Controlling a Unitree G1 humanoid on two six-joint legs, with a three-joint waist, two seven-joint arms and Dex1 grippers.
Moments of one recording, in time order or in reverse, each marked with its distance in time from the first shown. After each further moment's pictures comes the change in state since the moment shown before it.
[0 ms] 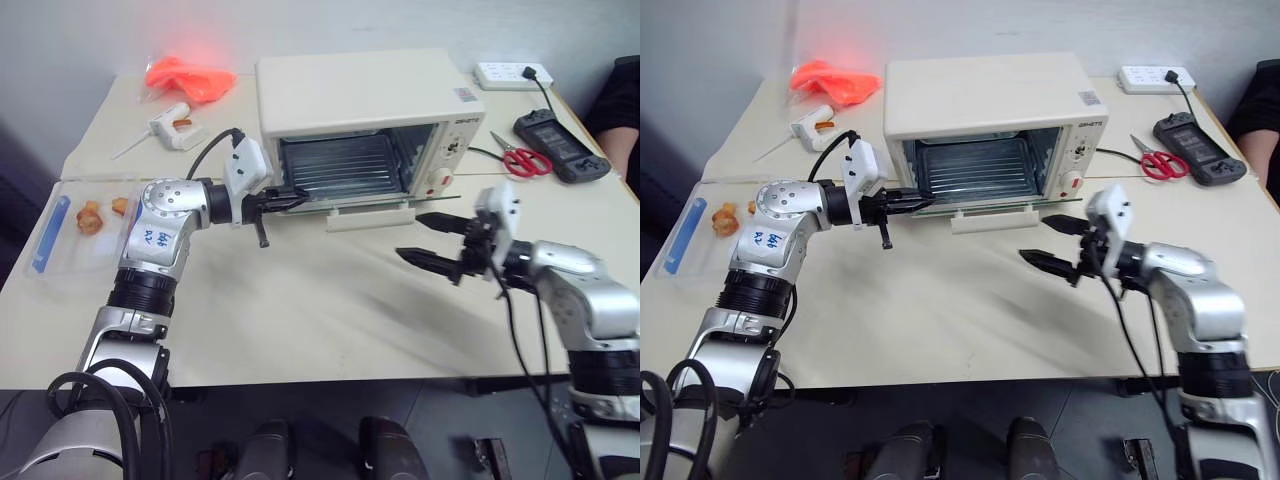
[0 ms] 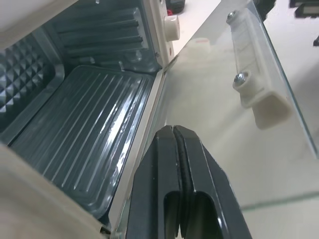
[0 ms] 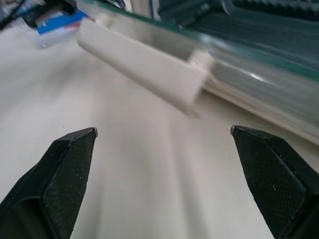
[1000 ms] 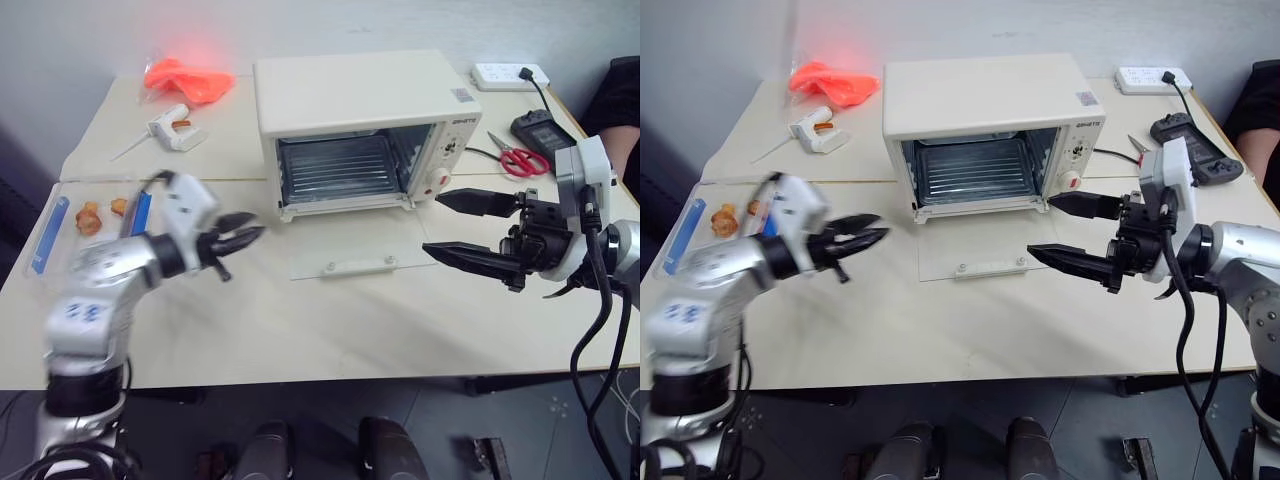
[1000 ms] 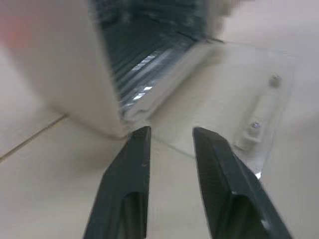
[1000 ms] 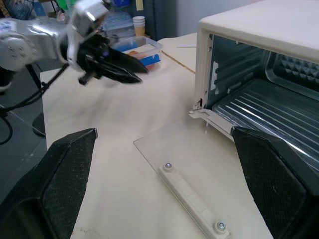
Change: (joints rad) left arm 0.534 0.002 0.505 -0.969 -0.153 0.819 0.410; right arm -0.071 -0.145 -0.114 -0.255 0.380 0.212 -0.055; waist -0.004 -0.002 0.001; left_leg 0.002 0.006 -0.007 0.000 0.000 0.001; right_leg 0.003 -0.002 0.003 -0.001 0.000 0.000
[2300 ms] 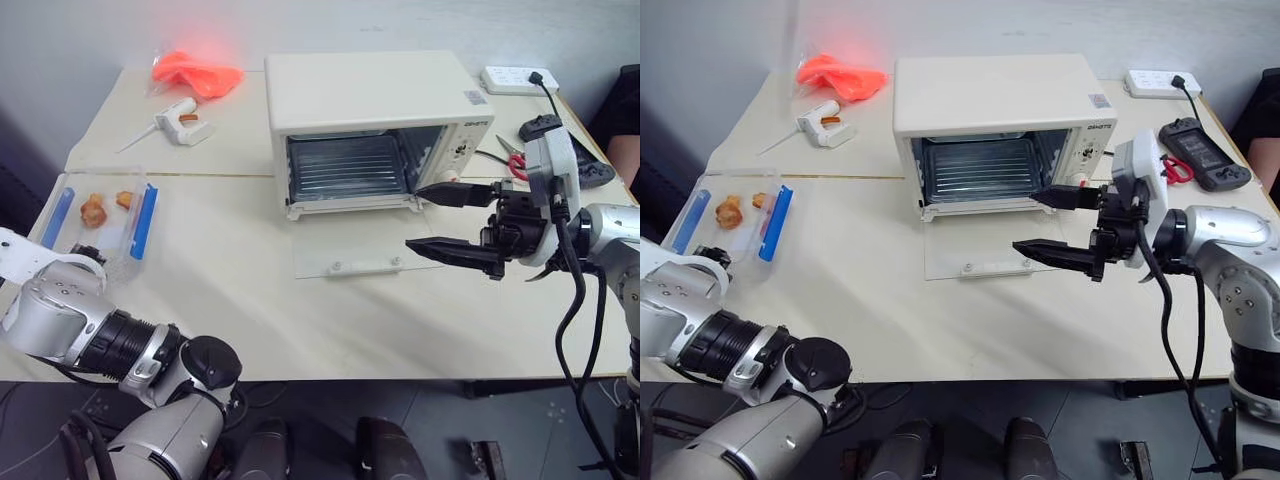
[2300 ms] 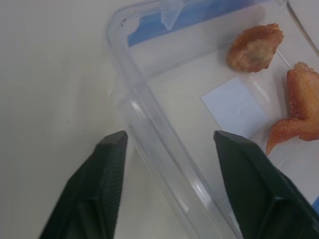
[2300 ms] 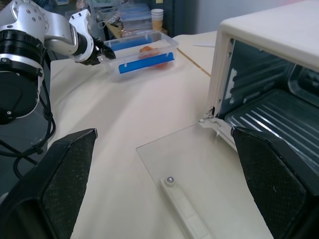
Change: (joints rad) left arm -0.576 -0.447 0.735 0.247 0.507 0.370 0.946; right arm -0.096 0.034 0.074 0.027 -0.064 -0.012 0.039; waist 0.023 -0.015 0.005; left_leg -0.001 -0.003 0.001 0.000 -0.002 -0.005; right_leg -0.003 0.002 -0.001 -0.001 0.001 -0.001
